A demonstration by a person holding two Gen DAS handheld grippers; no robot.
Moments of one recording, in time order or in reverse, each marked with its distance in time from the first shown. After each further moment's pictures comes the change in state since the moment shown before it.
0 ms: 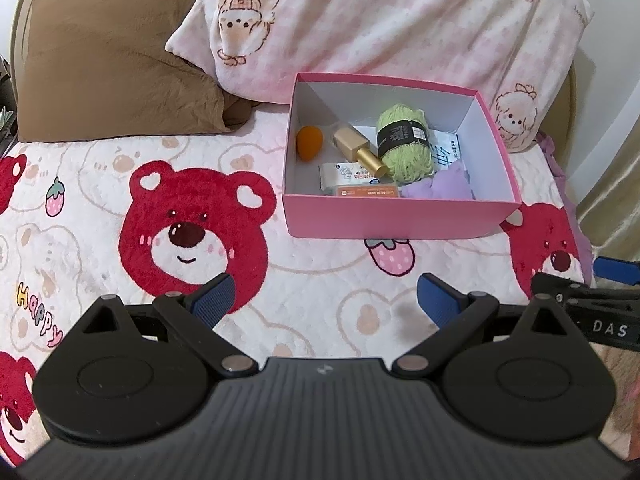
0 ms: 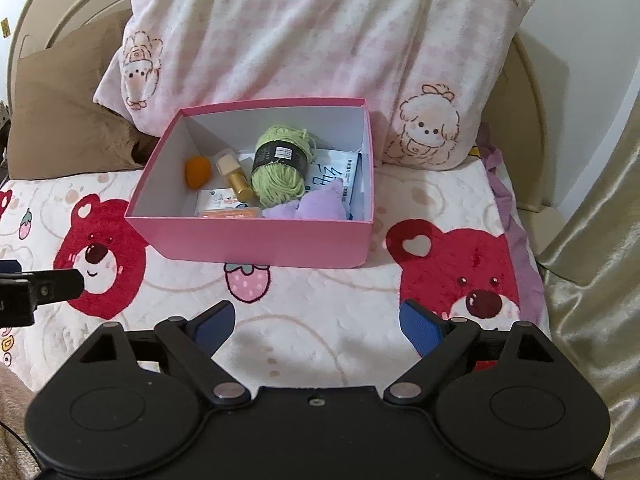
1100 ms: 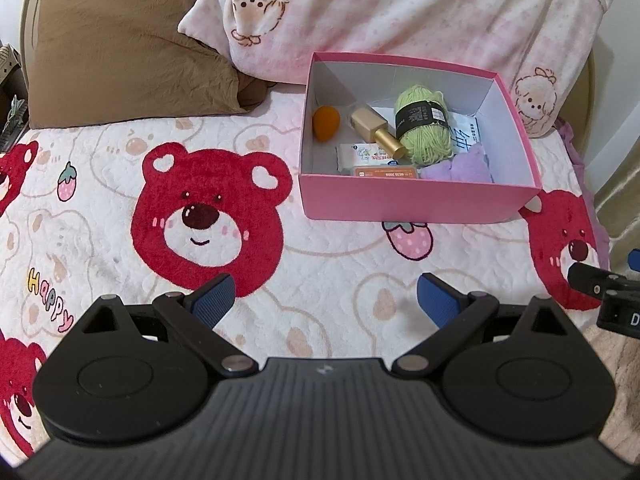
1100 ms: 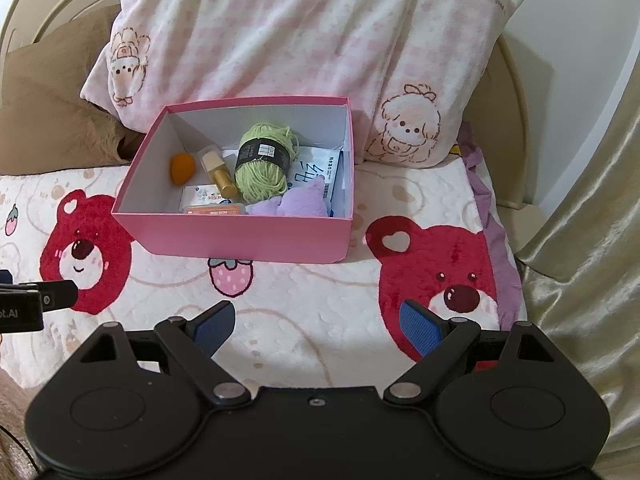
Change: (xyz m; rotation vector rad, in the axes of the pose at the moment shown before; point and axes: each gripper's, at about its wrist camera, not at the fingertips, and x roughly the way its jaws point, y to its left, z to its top) left arm 0.008 0.002 -0.002 -0.007 0.051 0.045; right arm -0.008 -0.002 0.002 -0.005 0.019 -0.046
